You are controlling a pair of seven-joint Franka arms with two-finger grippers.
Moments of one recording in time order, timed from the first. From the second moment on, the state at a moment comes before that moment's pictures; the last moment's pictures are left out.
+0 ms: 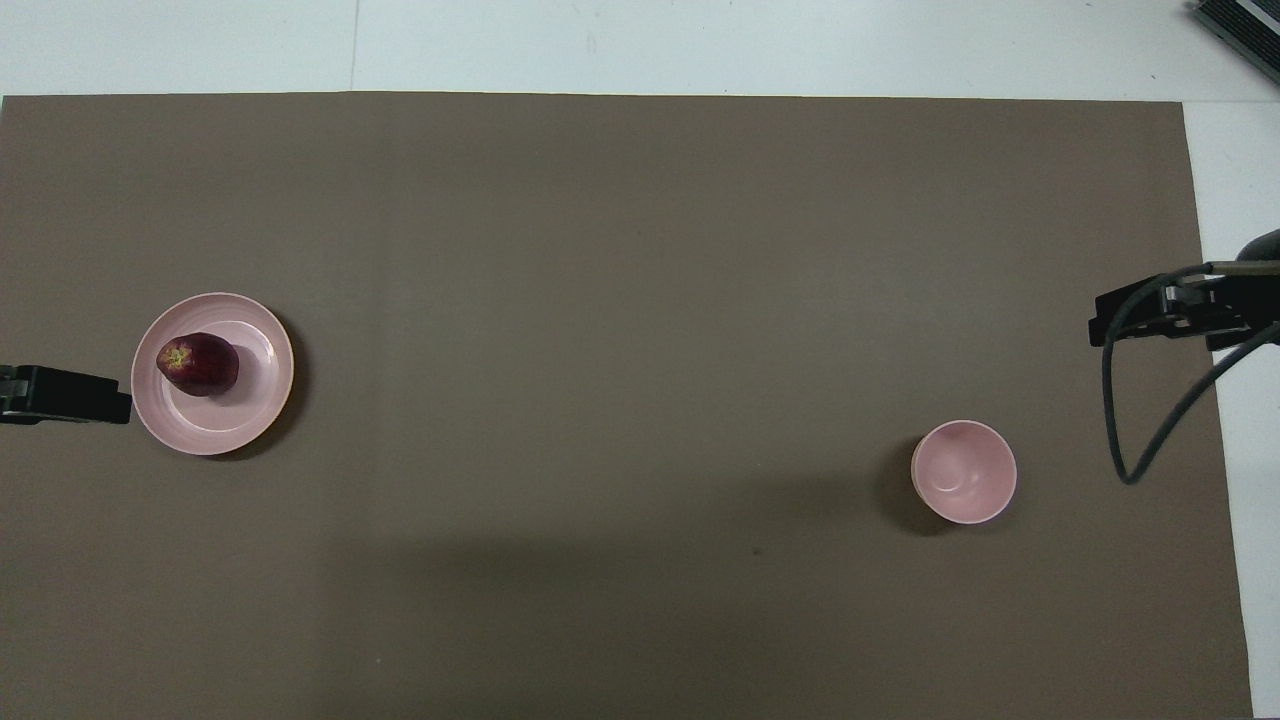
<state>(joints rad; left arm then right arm) 0.06 -0.16 -0.10 -1.67 -0.05 1.49 0.04 0.03 0.02 -0.03 -1.54 0.00 1.50 0.06</state>
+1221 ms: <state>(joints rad) 0.22 0.08 -0.09 -1.97 -0.05 2.05 0.03 0.12 0.02 0.01 -1.65 0.03 1.61 0.21</state>
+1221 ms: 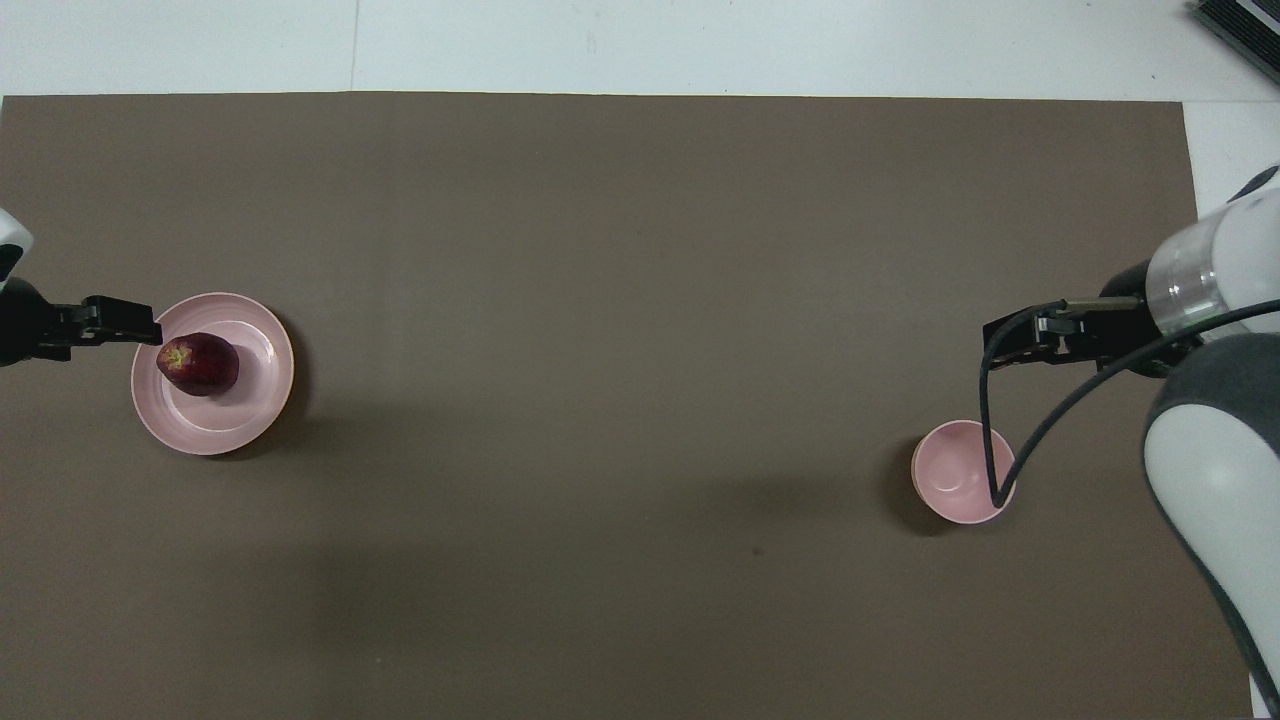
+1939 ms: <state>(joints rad) 0.22 0.20 -0.09 -2.08 -0.05 2.32 0.01 0.21 0.16 0.02 -1.65 0.24 1.72 0.51</state>
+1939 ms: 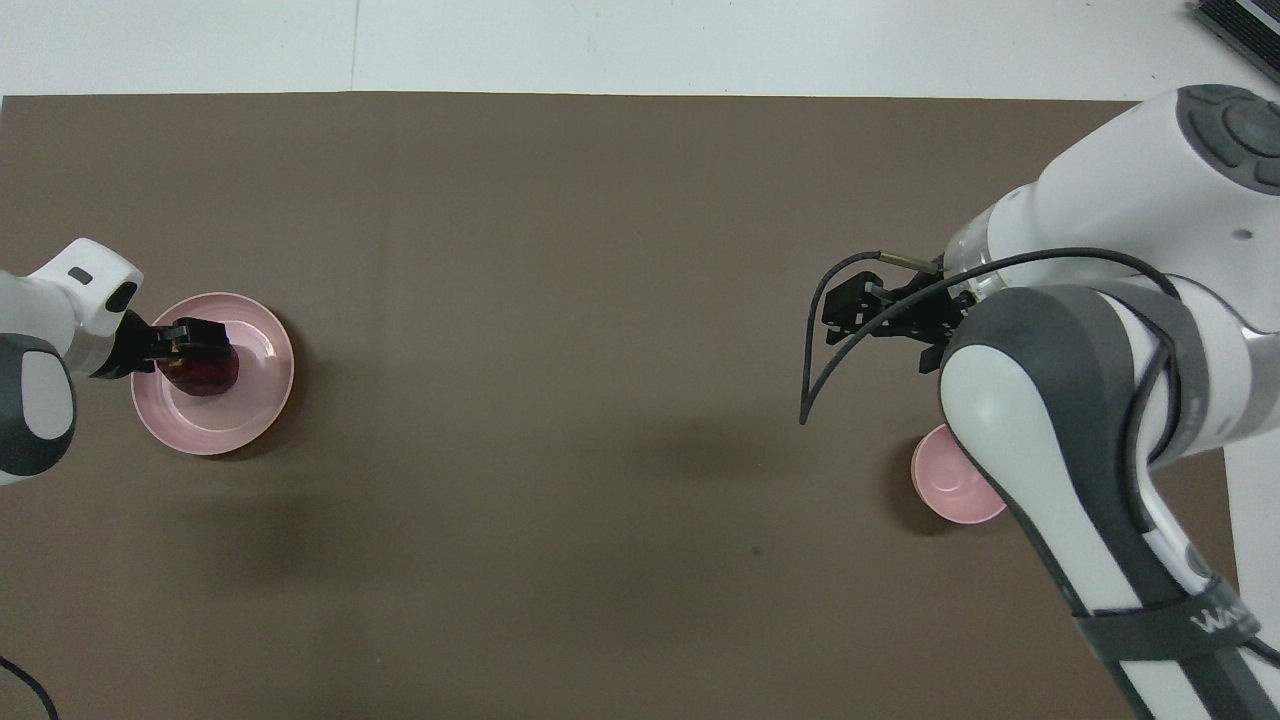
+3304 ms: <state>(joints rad) 0.19 0.11 -0.14 -1.81 -0.12 1.90 0.07 0.34 0.22 0.02 -1.72 0.84 1.93 1.40</state>
